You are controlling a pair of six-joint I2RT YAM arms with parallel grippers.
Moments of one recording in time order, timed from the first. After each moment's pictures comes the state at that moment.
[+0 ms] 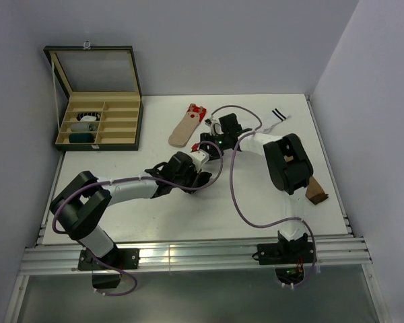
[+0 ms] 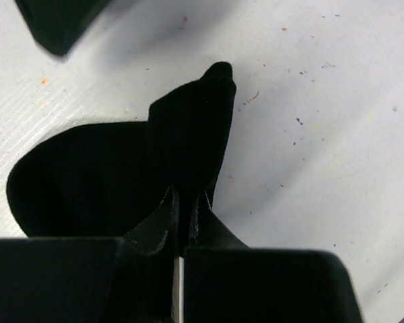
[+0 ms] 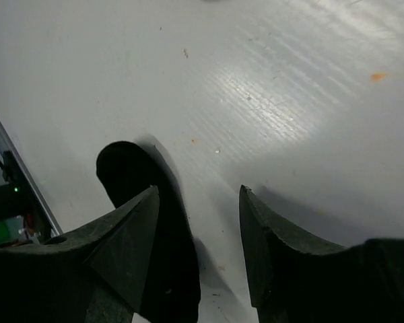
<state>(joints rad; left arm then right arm) -0.82 1.62 0.84 0.03 0.03 -0.16 0.40 2.03 1.30 -0.15 -0.64 0.33</state>
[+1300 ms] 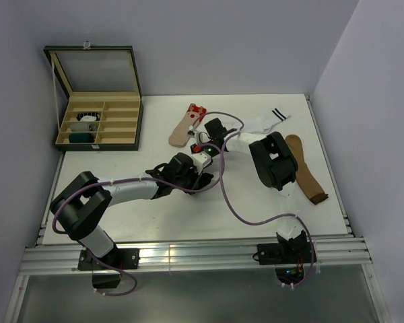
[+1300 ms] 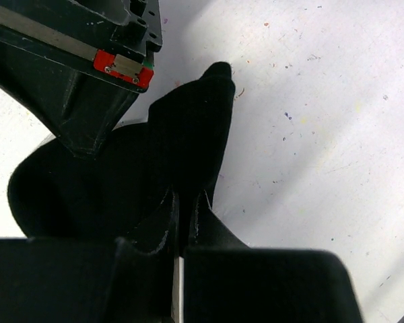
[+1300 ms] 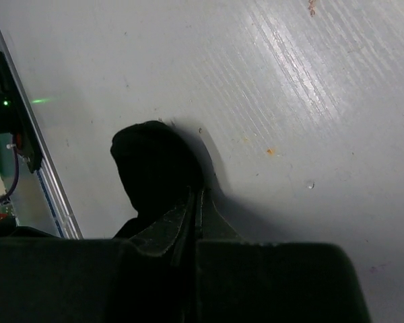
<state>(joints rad) -0.84 1.62 0.83 0.06 0.05 -0.11 0.50 2.20 1.46 -0.38 -0.82 0.04</state>
